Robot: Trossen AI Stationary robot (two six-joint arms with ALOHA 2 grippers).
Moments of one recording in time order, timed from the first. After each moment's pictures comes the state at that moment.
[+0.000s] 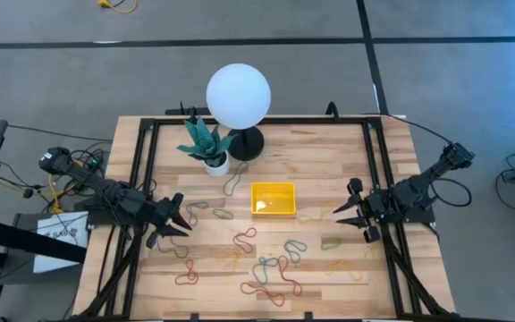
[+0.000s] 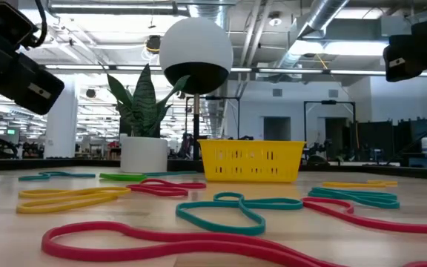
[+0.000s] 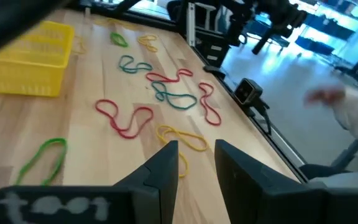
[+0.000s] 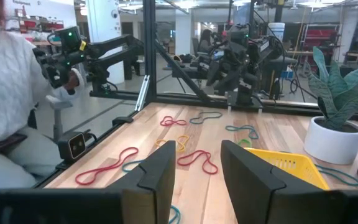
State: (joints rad) left arm -0.47 0.26 0.02 0.03 -0.04 -0.35; right arm 0.59 0.13 0.01 0.12 0.31 -0.05
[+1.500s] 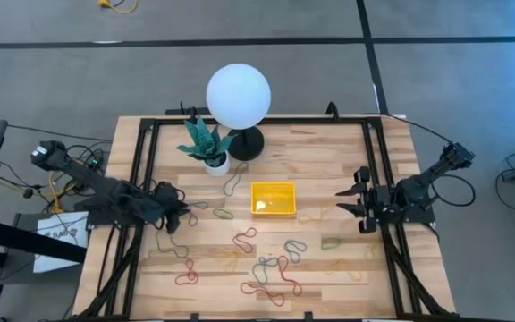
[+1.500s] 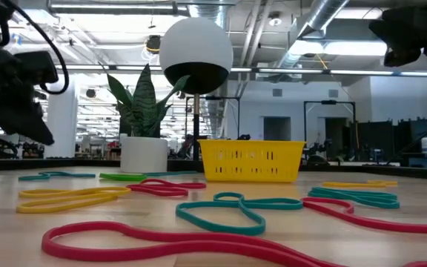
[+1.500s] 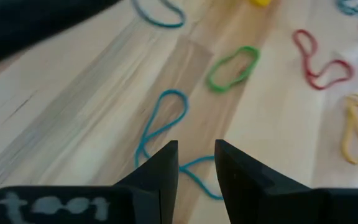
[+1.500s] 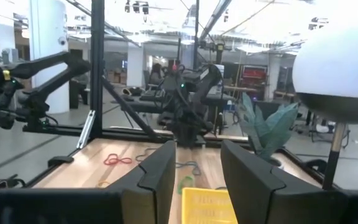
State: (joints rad) left arm -0.46 0.56 0.20 -0.50 -0.46 -0.88; right arm 0.59 0.13 0.02 0.30 0.53 -0.23
